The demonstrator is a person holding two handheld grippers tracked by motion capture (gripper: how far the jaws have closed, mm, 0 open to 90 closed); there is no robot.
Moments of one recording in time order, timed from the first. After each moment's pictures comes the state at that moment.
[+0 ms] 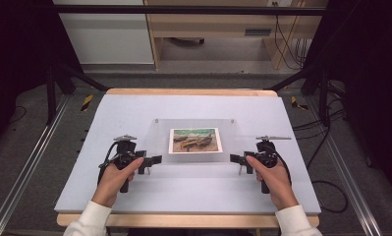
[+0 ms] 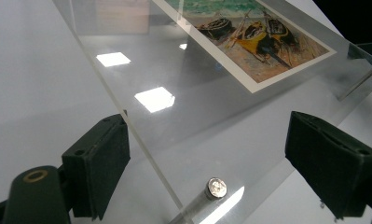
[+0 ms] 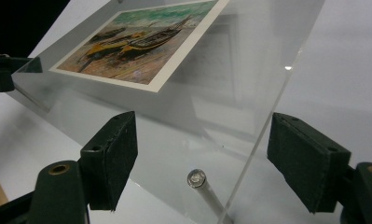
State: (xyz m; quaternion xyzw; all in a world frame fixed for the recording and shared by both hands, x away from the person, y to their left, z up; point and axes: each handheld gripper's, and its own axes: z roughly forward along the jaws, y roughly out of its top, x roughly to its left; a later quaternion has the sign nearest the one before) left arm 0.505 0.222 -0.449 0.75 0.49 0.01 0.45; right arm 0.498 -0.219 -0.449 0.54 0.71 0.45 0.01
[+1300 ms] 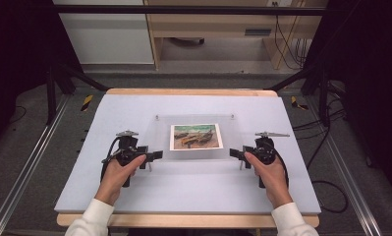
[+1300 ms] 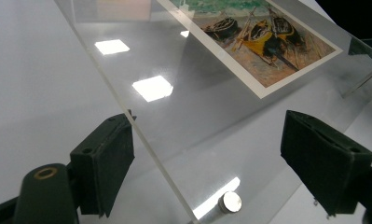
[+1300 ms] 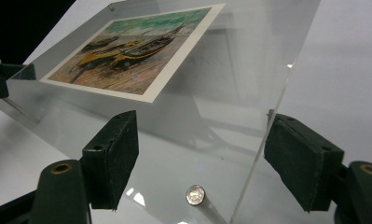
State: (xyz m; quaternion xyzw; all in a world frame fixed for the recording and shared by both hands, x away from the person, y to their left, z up) left arm 0.519 0.219 -0.447 0.75 0.48 0.03 0.44; right arm 0.511 -0.218 -0.451 0.54 0.70 0.46 0.05
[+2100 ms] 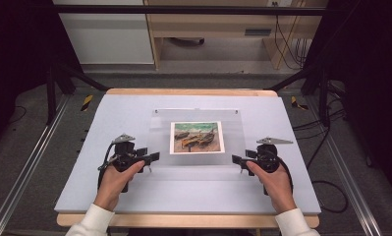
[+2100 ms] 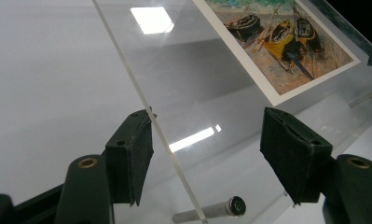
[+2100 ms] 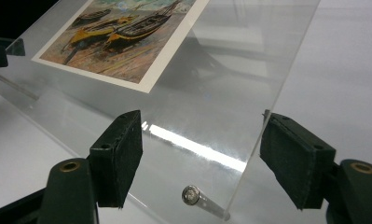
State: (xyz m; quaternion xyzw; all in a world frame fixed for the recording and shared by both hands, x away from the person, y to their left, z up) left arm 0.495 0.222 -0.442 0.74 0.49 0.07 0.46; right arm 0.483 -0.219 -0.443 0.50 0.73 0.45 0.09
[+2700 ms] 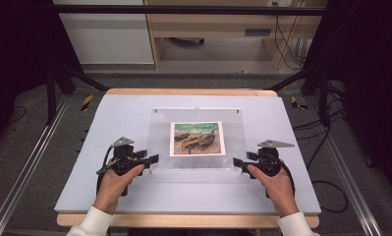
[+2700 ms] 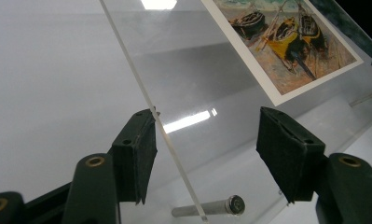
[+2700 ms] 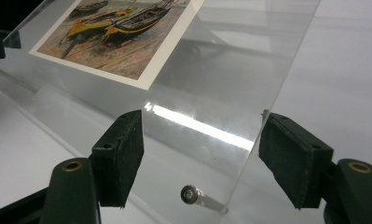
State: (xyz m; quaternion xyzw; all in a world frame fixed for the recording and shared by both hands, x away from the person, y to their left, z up) left arm 0.484 0.220 -0.440 0.74 0.49 0.08 0.46; right arm 0.473 -0.220 -0.441 0.49 0.74 0.45 0.10
